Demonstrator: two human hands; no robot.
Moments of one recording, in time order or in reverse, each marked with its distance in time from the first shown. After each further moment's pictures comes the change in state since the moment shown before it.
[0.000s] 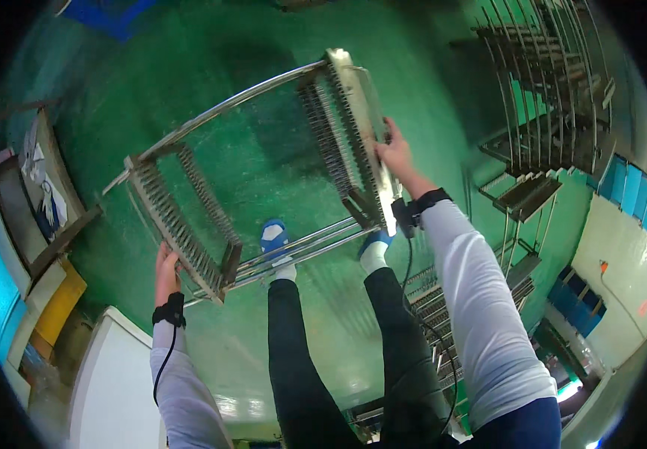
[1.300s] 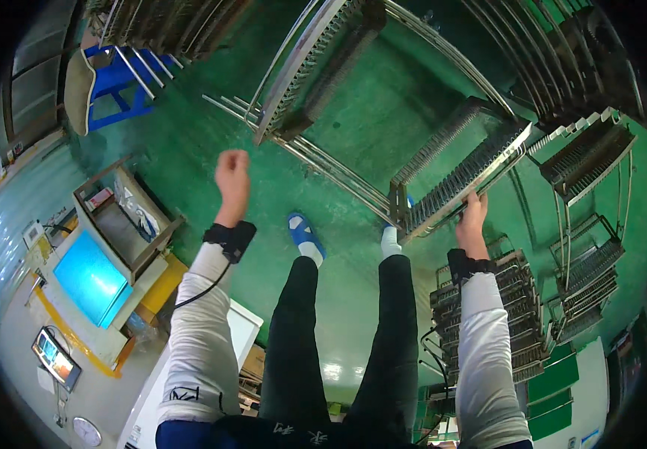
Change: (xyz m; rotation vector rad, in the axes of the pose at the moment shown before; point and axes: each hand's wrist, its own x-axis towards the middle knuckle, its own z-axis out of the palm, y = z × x) left_hand -0.124 0.226 0.226 0.598 0.071 0.919; right_hand -0.199 0.126 -0.123 1.113 0.502 0.668
